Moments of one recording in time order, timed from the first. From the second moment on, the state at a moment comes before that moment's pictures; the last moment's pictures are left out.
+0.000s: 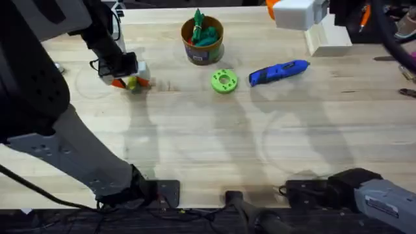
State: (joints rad) left arm 0.21 1.93 1.36 -0.99 -0.02 -0.02; right arm 0.25 1.14 1.27 -0.59 -0.36 -0.37
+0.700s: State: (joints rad) left arm 0.21 1.93 1.44 -1.08 -0.02 -0.01; right arm 0.25 1.14 1.27 -0.59 -0.36 -0.37
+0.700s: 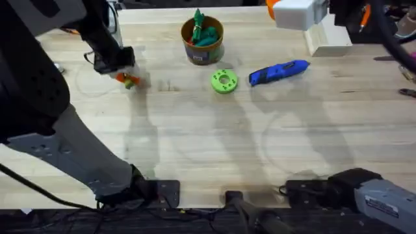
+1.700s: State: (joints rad) left arm -0.21 1.69 1.89 -1.00 0.02 -0.01; right arm 0.25 1.14 1.27 -0.59 -0.36 -0.37
